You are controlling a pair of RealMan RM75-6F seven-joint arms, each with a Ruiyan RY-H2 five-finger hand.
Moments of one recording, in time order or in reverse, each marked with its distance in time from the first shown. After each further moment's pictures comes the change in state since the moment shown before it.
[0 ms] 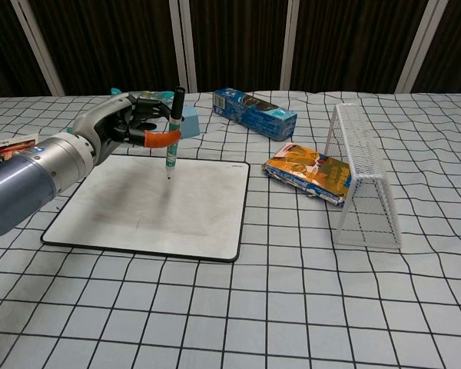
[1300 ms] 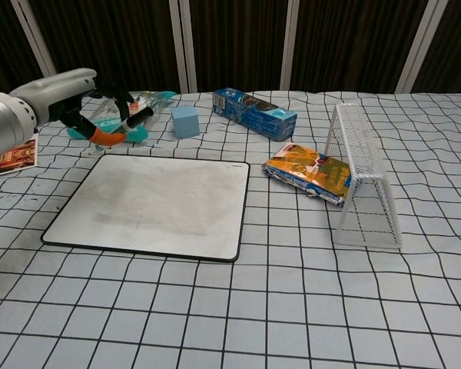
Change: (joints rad) left arm 0.025 0.271 0.038 -0.288 -0.155 0.026 0.690; right arm -0.004 -0.009 -0.002 0.003 -0.009 0.016 -0.018
